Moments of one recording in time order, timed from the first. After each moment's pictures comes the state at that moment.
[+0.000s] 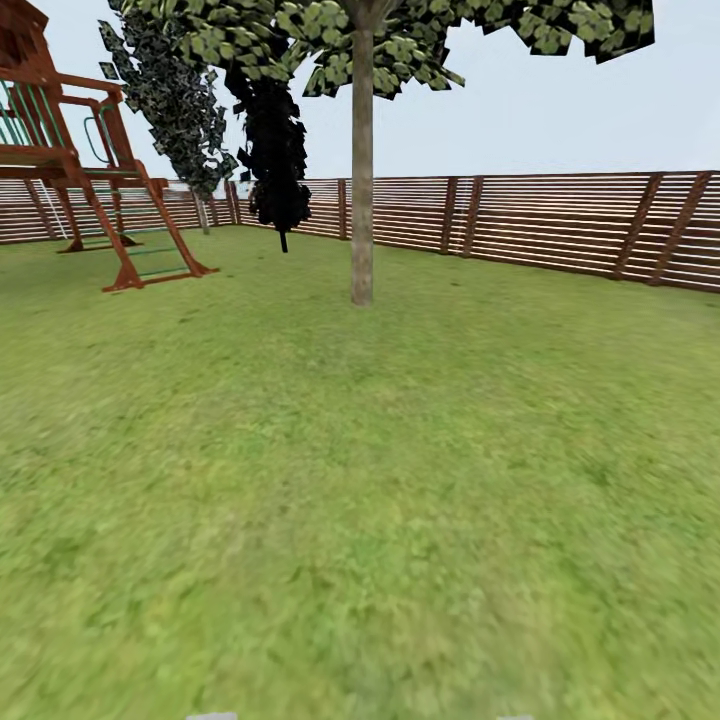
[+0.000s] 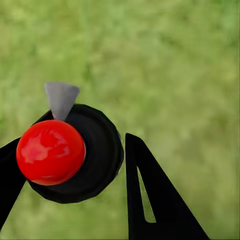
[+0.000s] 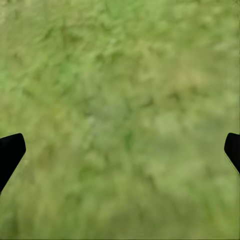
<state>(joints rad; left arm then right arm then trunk) -0.38 0.00 0.53 -0.04 -0.52 -0.26 0.17 -0.32 0.01 -0.65 -0.08 0.51 -0.48 0.38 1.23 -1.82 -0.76</state>
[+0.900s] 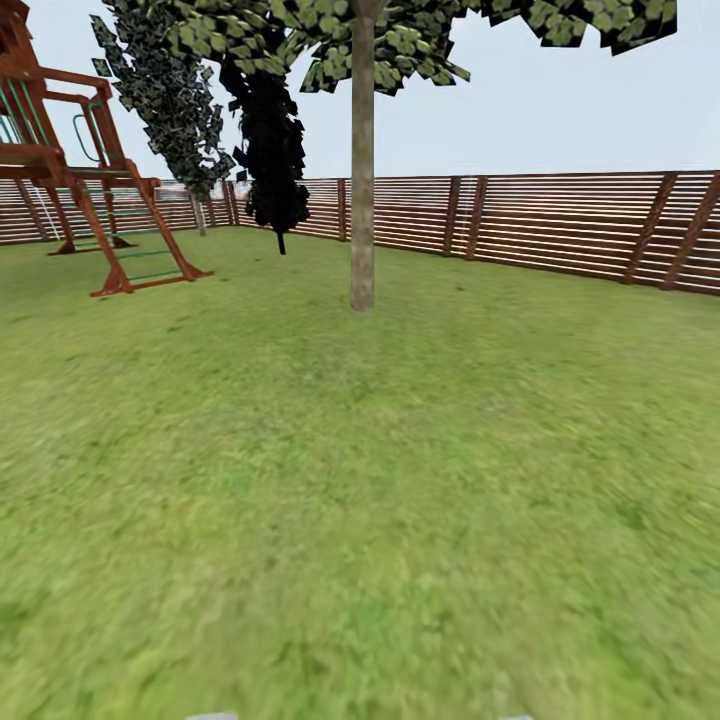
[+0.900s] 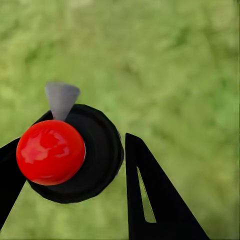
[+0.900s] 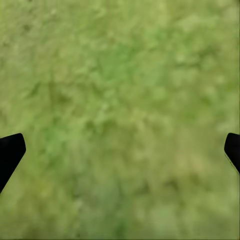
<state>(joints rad) -0.38 0.00 0.53 -0.04 -0.52 -0.26 0.17 -0.32 0.01 -0.65 -0.08 0.51 -0.48 0.38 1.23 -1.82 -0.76</state>
